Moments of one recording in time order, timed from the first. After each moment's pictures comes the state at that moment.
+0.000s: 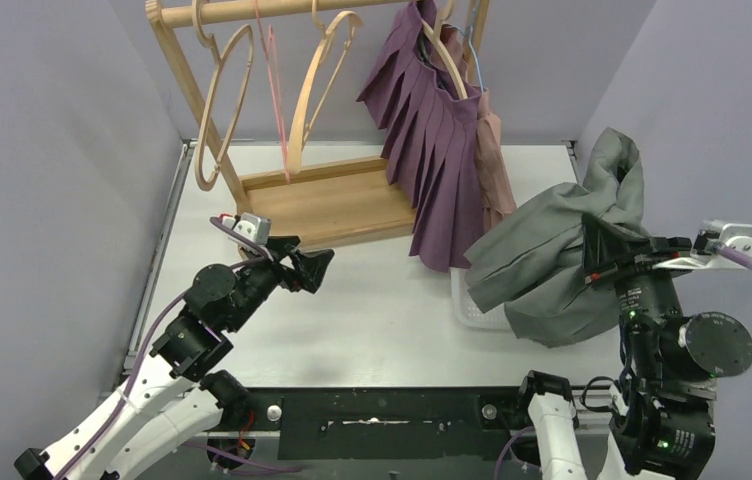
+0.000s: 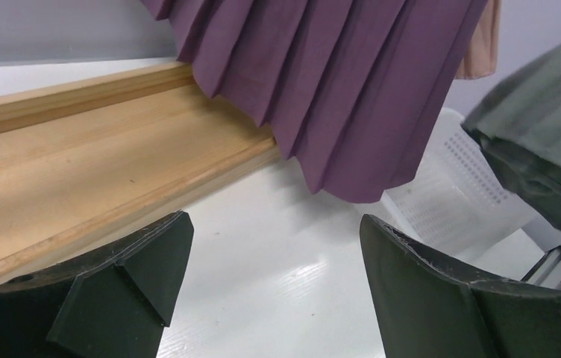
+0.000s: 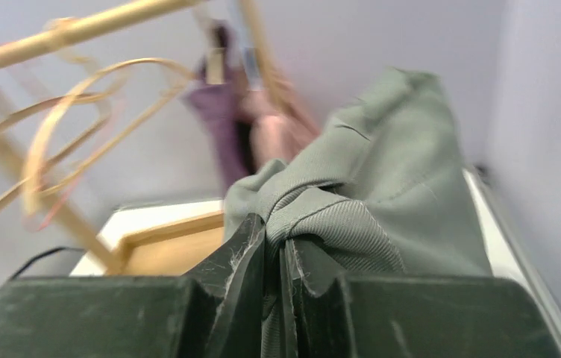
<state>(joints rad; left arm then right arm) -0.71 0.61 0.65 -0.06 -0.13 -0.36 -0.24 0.55 1.43 -0.74 -0.25 0.36</state>
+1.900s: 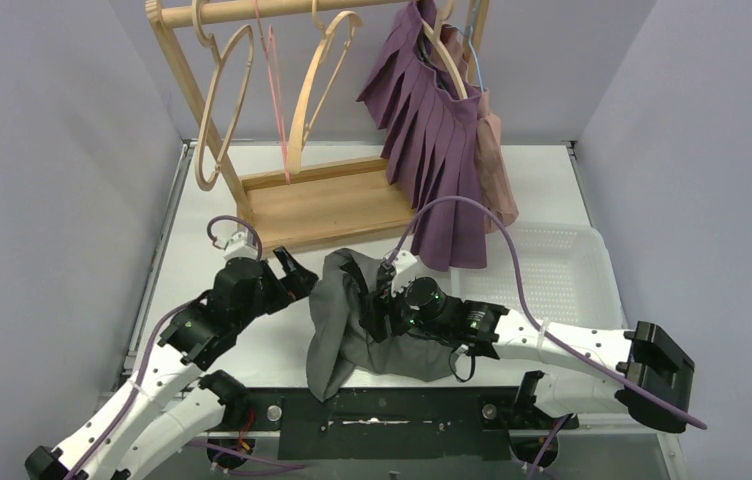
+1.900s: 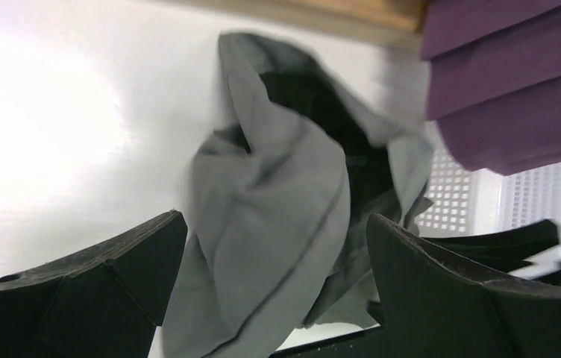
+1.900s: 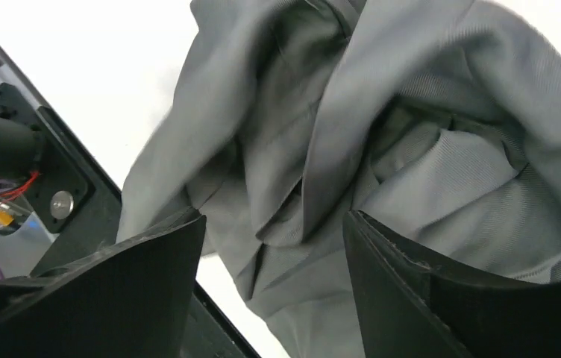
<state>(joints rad) -0.62 0.68 0.72 -0.58 -0.24 -0.88 1.09 1.19 0.67 -0.05 0.13 0.43</state>
